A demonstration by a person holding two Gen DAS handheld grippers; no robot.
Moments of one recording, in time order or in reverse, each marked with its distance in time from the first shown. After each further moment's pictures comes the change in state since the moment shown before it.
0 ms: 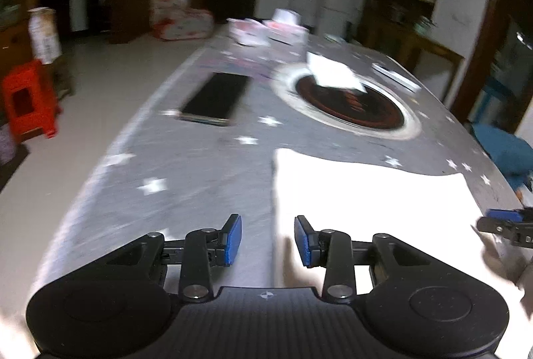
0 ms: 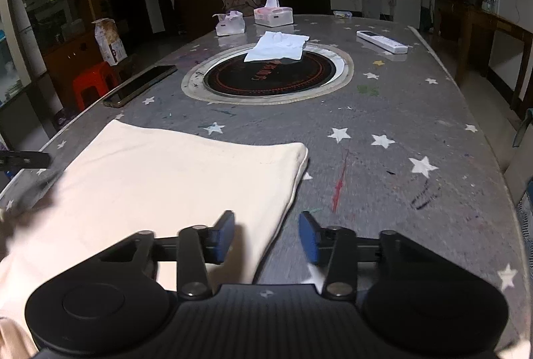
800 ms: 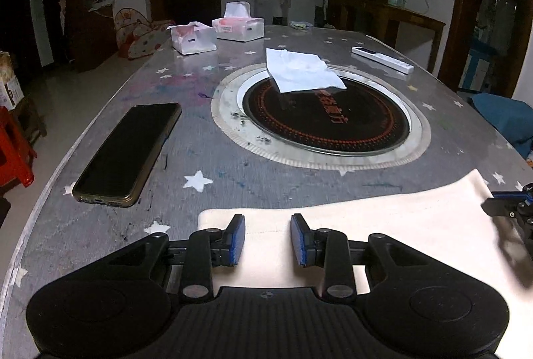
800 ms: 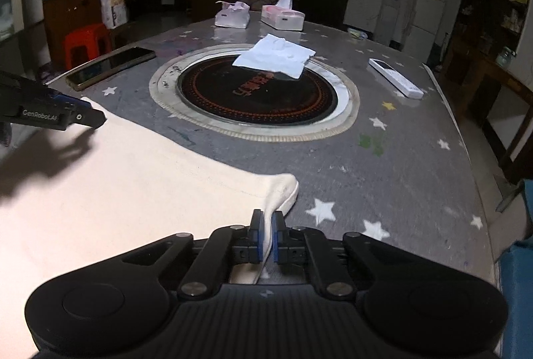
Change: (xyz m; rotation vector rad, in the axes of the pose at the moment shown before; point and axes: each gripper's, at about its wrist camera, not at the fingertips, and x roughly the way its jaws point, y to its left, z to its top) left arm 0.118 -0.052 0.064 0.153 0.004 -0.003; right arm 0.064 -0.006 0.055 -0.225 0.010 -0.104
